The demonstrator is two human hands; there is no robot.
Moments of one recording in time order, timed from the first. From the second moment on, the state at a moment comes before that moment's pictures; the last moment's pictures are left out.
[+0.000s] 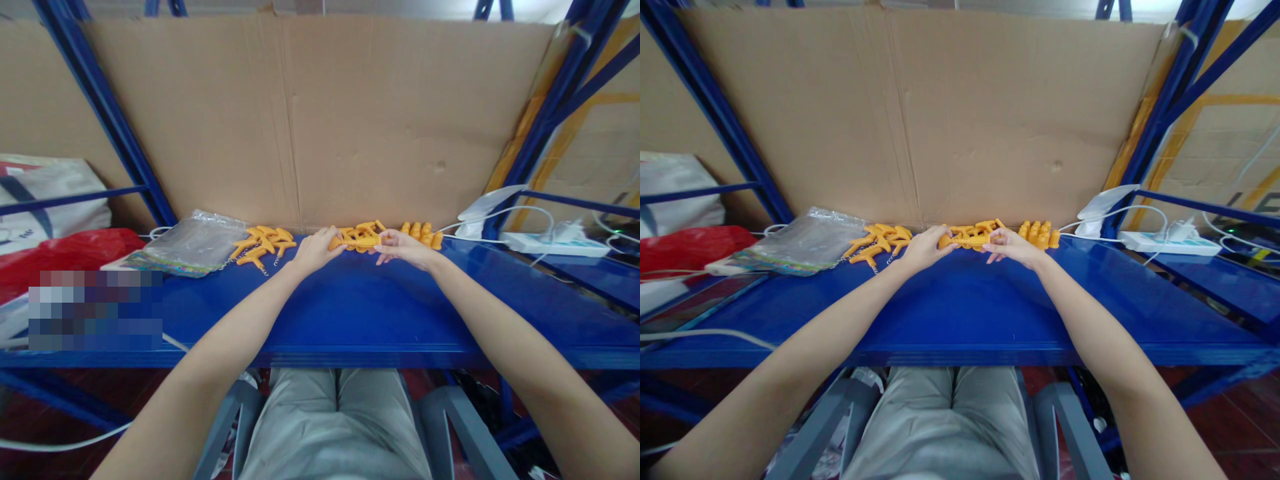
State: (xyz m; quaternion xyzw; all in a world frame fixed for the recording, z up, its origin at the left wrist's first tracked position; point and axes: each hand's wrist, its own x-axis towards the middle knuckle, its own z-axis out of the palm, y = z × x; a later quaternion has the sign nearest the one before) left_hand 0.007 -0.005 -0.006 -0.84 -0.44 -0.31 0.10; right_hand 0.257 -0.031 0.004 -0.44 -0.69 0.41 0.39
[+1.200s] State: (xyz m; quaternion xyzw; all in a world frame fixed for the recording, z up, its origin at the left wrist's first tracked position) left_hand 0.004 -0.004 -0.005 -0.84 -0.41 -0.35 0.11; right_hand 0.244 -0.034 0.005 -0.43 -0.71 0.34 0.44
